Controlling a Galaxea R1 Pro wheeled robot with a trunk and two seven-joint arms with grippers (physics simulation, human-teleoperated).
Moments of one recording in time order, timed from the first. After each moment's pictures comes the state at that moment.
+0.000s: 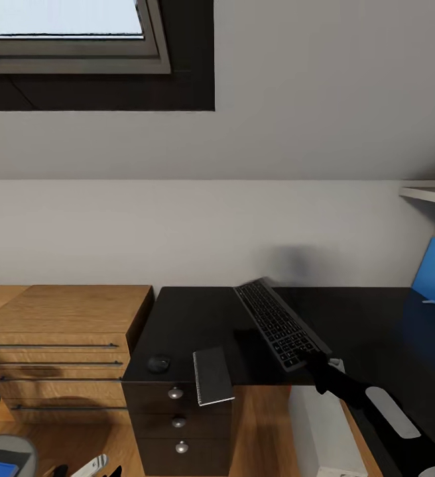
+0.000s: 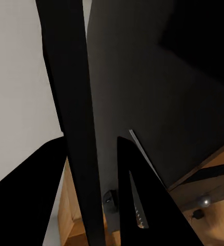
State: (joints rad) left arm -0.06 0.12 -0.05 -0.74 0.68 0.00 0.02; right arm -0.44 -0.27 0.08 -0.80 -1.52 0.57 0.12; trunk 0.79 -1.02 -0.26
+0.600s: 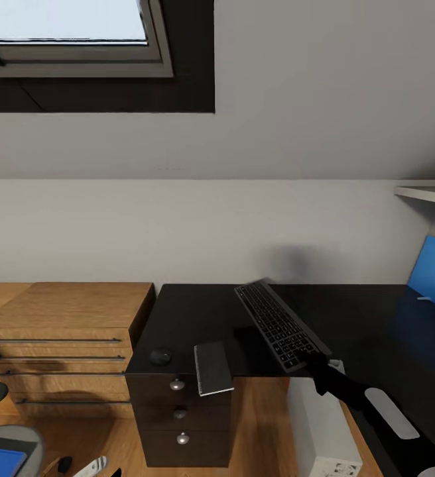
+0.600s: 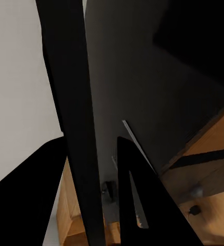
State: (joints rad) left arm -0.06 0.12 -0.06 -0.72 0.68 0.00 0.02; right arm -0.44 -0.27 0.08 -0.79 -1.52 0.56 0.12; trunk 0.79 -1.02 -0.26
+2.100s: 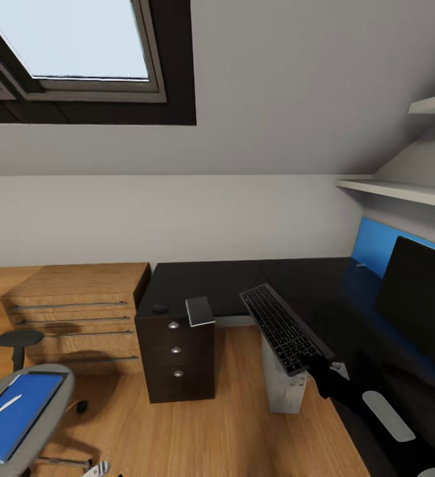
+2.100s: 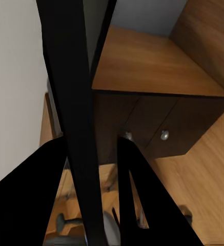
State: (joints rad) left arm -0.06 0.11 -0.06 -0.70 0.68 0.00 0.02; right arm -0.44 -0.26 0.09 -0.76 -1.44 0.49 0.13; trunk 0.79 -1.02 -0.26
